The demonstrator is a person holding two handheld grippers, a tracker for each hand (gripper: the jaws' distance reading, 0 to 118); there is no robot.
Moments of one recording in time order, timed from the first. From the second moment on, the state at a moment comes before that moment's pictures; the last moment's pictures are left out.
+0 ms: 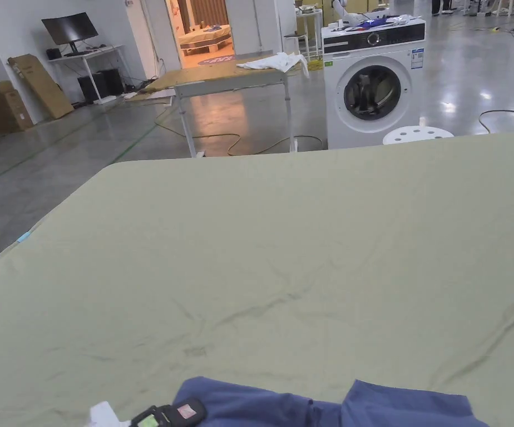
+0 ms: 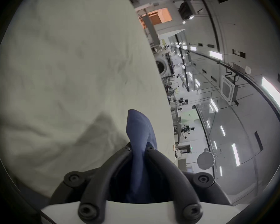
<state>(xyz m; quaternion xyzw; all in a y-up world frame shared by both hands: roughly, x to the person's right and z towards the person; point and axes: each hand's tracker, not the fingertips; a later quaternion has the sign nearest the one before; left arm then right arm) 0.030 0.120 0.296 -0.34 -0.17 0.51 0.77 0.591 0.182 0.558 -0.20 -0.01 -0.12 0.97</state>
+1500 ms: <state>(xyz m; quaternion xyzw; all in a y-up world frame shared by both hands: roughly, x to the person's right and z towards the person) 0.288 0.160 0.324 -0.41 -0.34 0.17 0.82 0.552 0.149 0.524 -0.29 0.08 -0.12 0.95</state>
